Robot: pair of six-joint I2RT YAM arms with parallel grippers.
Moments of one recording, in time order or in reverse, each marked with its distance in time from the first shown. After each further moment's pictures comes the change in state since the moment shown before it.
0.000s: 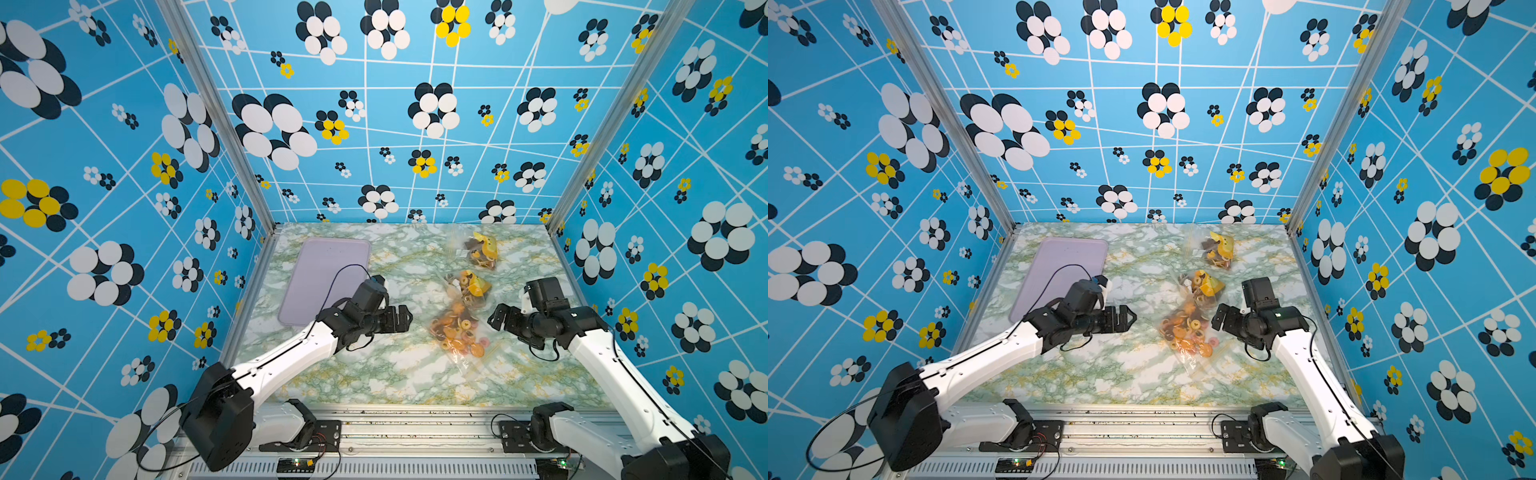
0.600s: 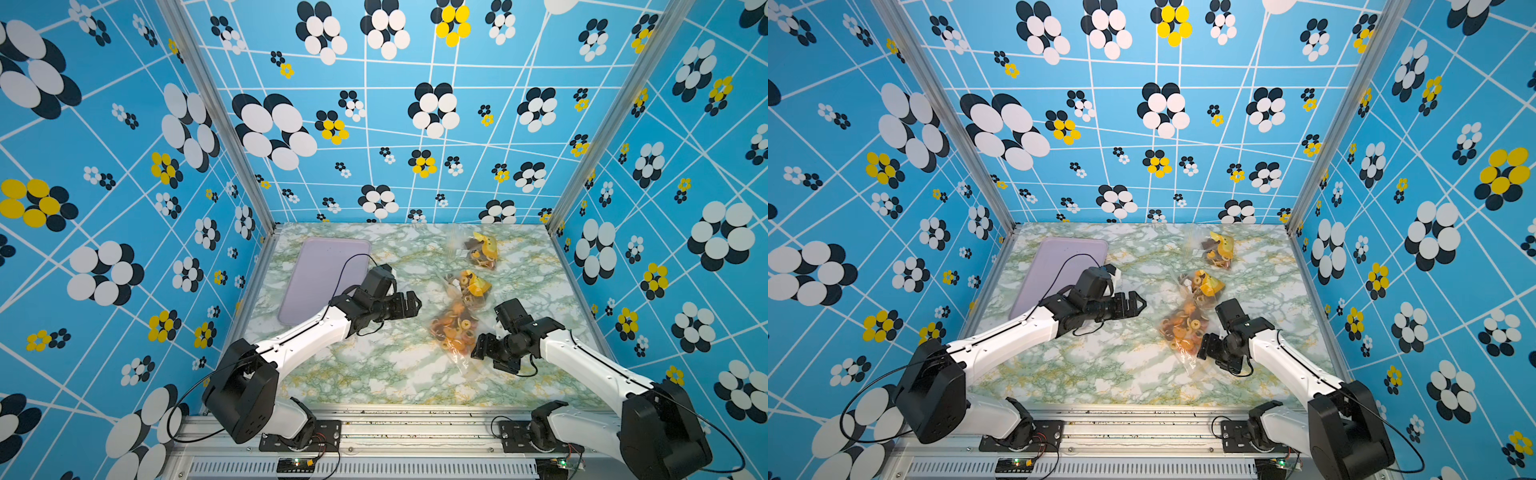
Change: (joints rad) left arm 0.104 0.100 0.111 0.037 0.070 -0.008; right arm 0.166 0.134 -0.242 0.196 -0.104 0.134
